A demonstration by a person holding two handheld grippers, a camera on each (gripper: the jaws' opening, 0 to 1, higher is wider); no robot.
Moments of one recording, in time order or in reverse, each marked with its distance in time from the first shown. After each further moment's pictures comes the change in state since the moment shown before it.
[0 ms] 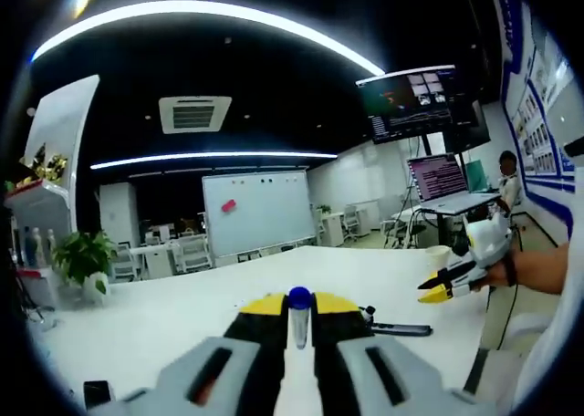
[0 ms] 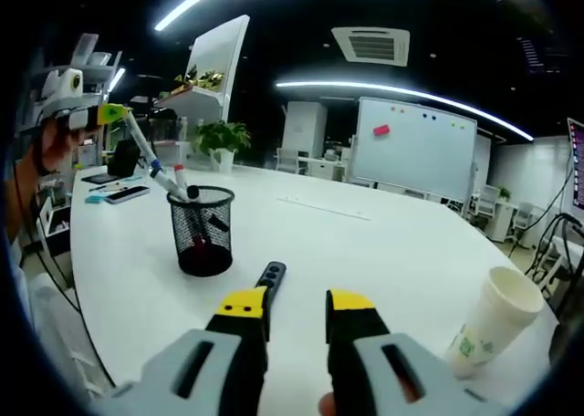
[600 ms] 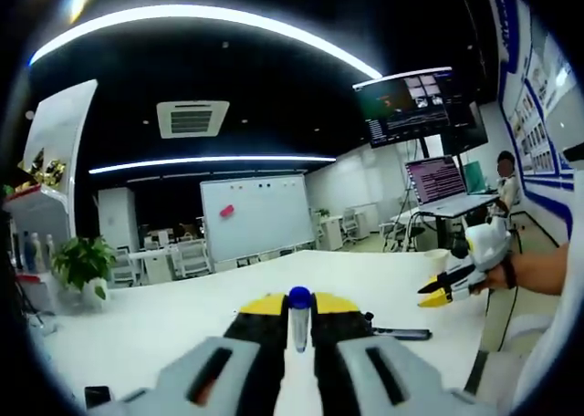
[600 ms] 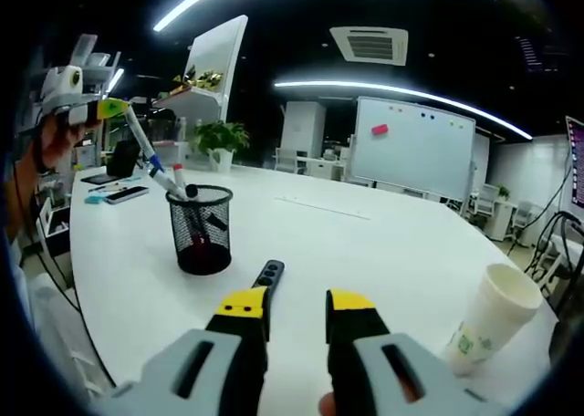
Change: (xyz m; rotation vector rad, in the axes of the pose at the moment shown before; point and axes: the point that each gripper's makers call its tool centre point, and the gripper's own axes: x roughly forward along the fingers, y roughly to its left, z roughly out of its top) left arm 0.003 -0.003 0.004 0.009 -0.016 -0.008; right arm -0.002 -0.003 -0.002 0.004 0.001 -0.005
